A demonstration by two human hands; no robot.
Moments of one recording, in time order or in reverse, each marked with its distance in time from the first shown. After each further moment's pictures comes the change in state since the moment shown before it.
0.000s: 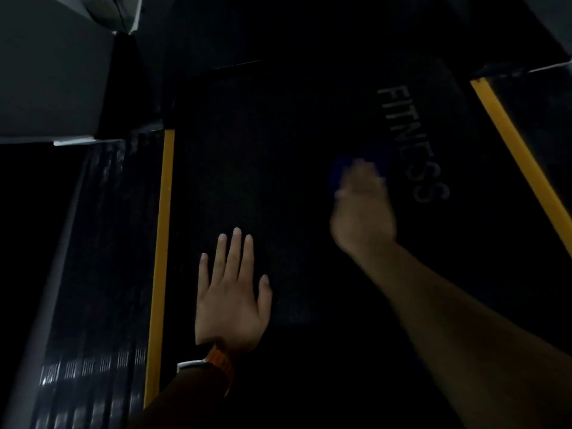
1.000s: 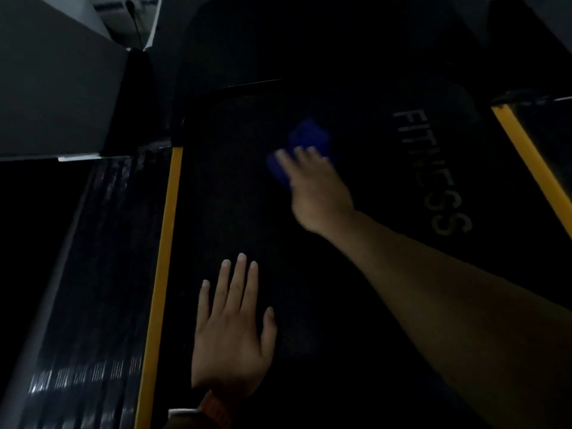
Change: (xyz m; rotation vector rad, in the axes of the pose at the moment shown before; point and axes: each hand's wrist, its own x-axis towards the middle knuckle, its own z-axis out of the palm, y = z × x) left_hand 0.001 -0.002 0.000 0.003 0.048 0.015; right_hand 0.096 -0.061 0.011 0.110 0.013 -0.318
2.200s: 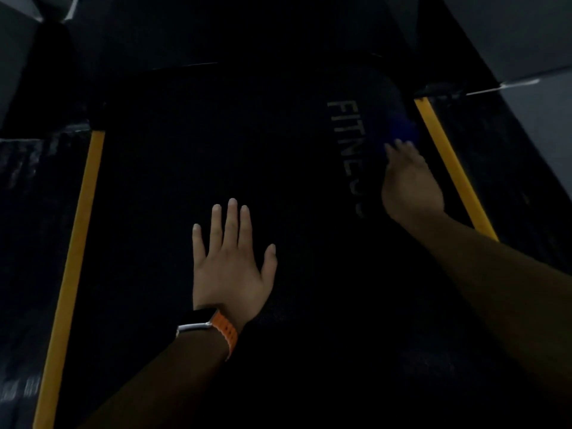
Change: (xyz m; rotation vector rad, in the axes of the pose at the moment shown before) left_hand 0.075 0.100 0.009 0.000 -0.021 -0.010; right_hand -0.093 0.222 -0.062 -0.070 -0.007 0.325
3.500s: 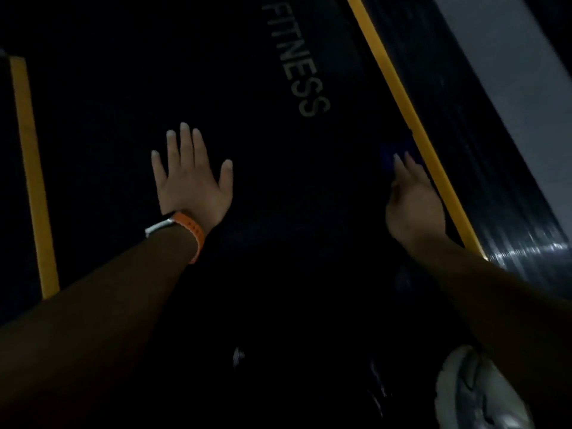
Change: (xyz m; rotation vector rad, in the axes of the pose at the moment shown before) left_hand -0.024 0.002 -0.013 -0.004 -0.089 0.004; right_hand -0.241 0.037 0.008 0.070 0.045 0.269
